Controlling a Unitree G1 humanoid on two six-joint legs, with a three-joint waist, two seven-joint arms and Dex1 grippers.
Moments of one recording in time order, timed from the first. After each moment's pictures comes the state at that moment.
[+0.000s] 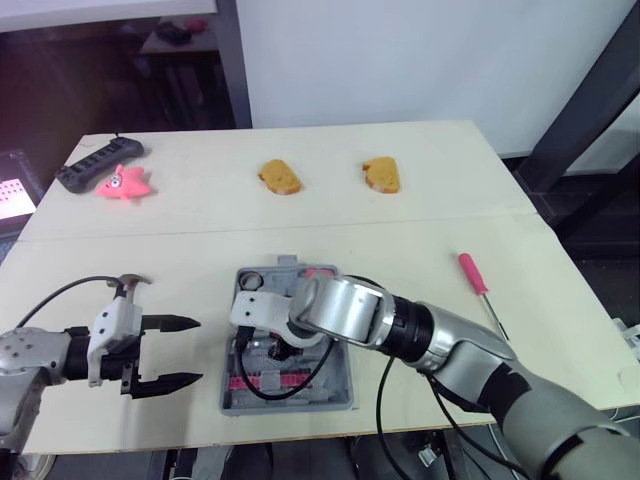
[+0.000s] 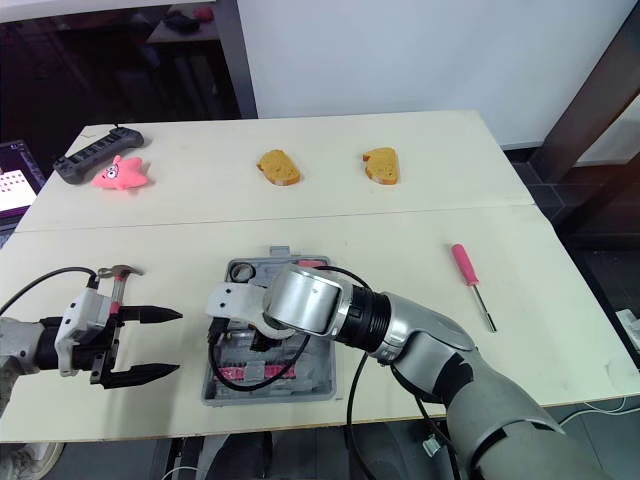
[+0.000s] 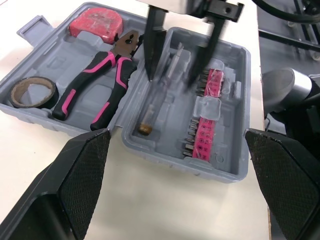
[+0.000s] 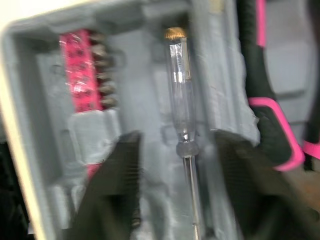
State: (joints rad) left arm 0.10 0.91 0.24 -0.02 -0.50 0.06 -1.44; right arm -1.07 -0.13 0.93 -0.05 0.34 1.44 0.54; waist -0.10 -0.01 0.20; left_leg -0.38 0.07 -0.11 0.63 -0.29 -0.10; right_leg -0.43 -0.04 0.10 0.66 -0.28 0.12
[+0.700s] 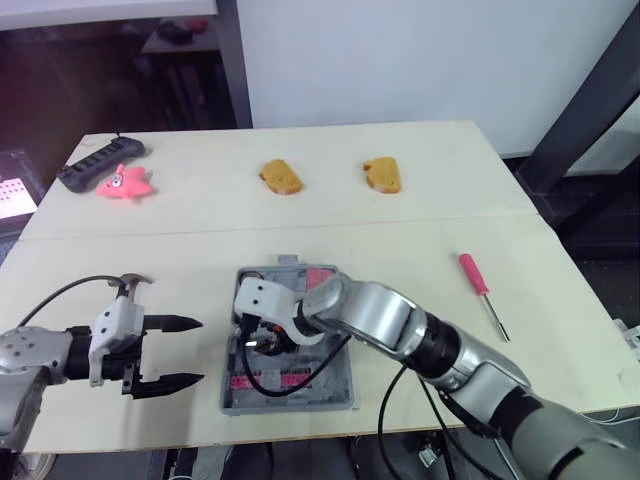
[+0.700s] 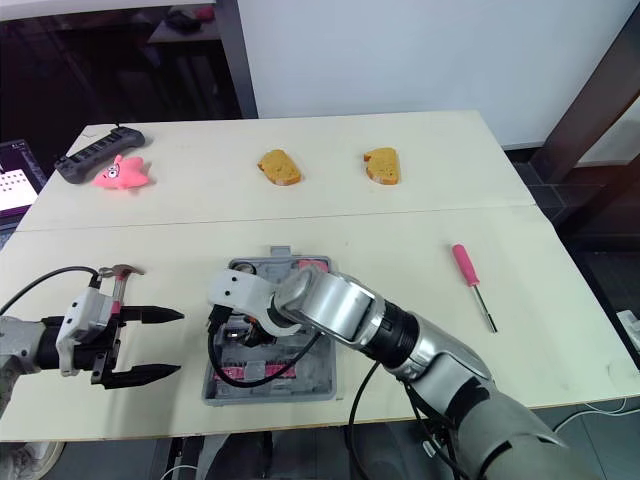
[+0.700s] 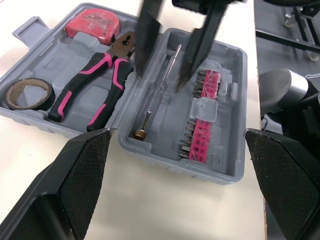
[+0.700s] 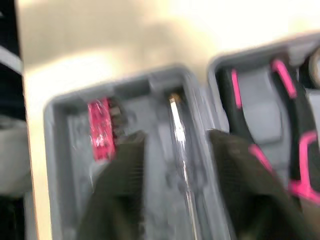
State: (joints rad) left arm 0.10 0.91 0.24 -0.04 -0.50 0.09 -1.44; right arm -0.85 -0.22 0.77 -0.20 0.32 1.18 0.55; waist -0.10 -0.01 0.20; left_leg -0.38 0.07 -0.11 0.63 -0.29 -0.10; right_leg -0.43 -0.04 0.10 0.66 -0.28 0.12
